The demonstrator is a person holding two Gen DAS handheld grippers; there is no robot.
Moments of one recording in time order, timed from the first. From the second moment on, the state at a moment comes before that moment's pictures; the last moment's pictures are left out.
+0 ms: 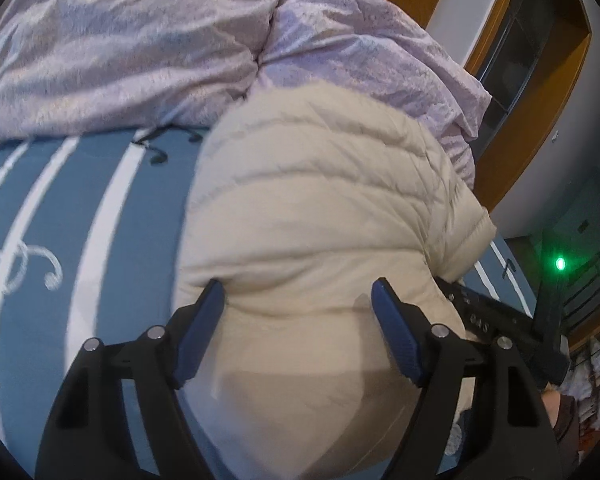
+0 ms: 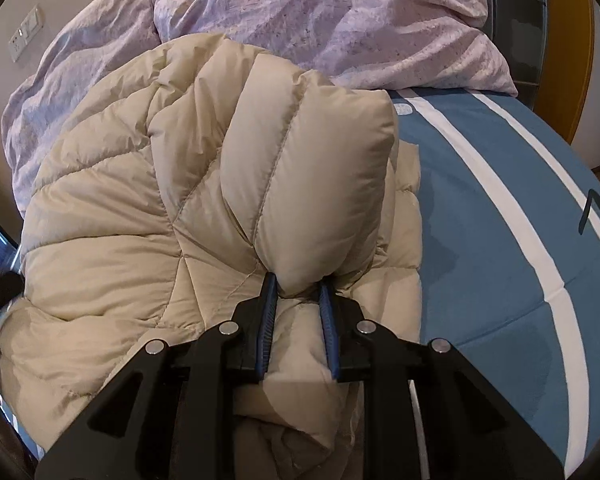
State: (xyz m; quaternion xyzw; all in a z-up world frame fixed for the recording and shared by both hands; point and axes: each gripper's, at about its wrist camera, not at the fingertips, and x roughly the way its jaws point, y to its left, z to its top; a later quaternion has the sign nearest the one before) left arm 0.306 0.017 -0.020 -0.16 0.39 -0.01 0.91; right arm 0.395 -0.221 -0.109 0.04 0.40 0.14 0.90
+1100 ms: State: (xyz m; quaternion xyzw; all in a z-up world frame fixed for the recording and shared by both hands) left arm 0.416 -0.009 -0.068 0.03 0.38 0.13 0.92; right arm 0.379 -0.245 -0.050 0.10 0.34 0.17 0.92
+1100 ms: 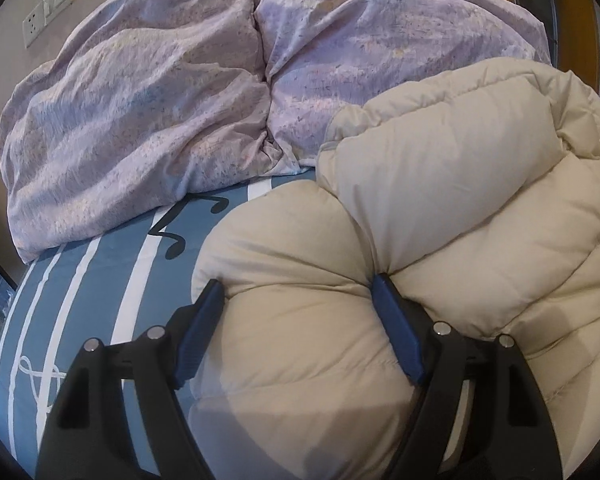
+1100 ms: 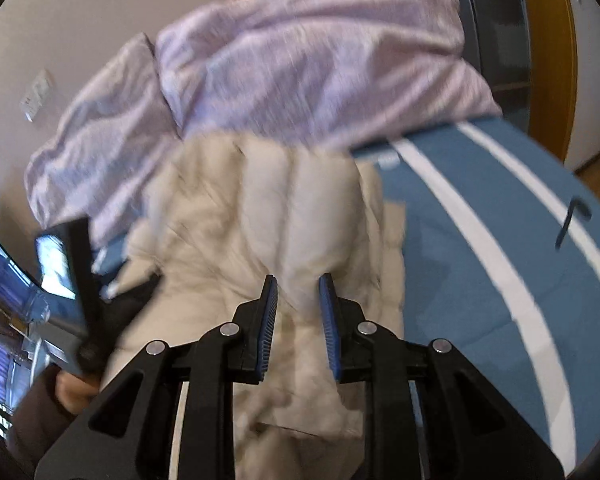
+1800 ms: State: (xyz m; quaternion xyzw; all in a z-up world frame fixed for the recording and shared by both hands) left arm 0.416 -0.005 -0.064 -0.01 0.37 0.12 0.92; right arm 0.440 -0.209 -0.101 0.05 0.36 0.07 0.93
